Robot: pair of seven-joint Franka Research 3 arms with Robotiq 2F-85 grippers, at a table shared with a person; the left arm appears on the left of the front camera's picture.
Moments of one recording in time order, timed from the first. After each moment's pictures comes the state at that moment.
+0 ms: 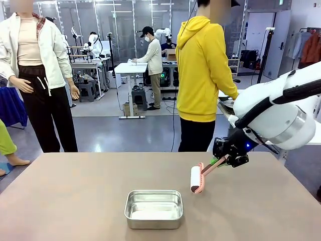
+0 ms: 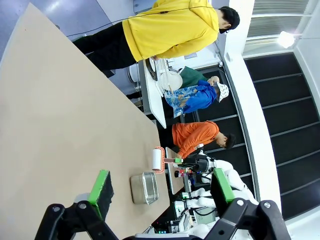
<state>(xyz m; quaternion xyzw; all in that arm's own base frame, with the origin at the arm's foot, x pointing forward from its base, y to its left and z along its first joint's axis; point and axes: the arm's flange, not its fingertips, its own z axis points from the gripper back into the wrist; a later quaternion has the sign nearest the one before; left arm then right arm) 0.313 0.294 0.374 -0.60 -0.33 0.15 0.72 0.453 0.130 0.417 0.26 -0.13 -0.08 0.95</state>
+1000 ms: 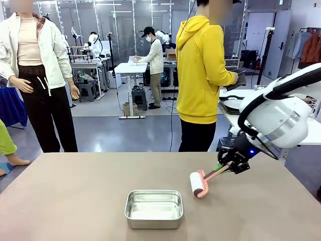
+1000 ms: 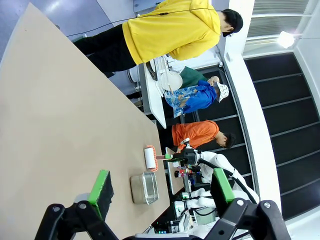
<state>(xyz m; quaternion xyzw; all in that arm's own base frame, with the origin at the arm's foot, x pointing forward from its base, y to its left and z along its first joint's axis) 0.313 0.294 0.374 -0.60 -0.33 0.15 0.72 0.510 0.079 0.360 0.30 -0.06 -0.06 0.95</state>
